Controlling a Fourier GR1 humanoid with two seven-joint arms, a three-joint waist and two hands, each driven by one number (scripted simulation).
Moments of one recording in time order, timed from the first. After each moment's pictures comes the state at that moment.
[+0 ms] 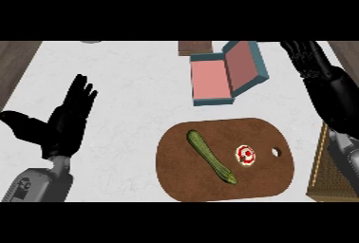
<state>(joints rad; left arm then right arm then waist) -0.19 0.32 -0.17 -1.56 0.42 0.34 0.11 -0.43 -0.56 0.22 -1.62 -0.28 -0.05 -0.18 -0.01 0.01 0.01</state>
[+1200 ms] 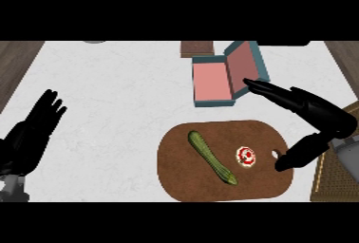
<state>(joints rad) -0.03 0.49 -0.06 -1.59 0.47 0.14 0.15 -0.45 -0.69 0.38 -1.50 -0.01 0.33 -0.49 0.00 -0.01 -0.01</state>
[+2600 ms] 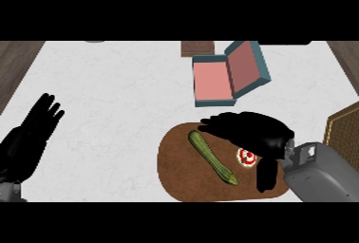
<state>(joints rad) 0.02 0.41 0.02 -1.66 0.41 0.08 0.20 -0.51 -0.50 0.55 -1.68 0.41 0.72 0.19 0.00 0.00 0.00</state>
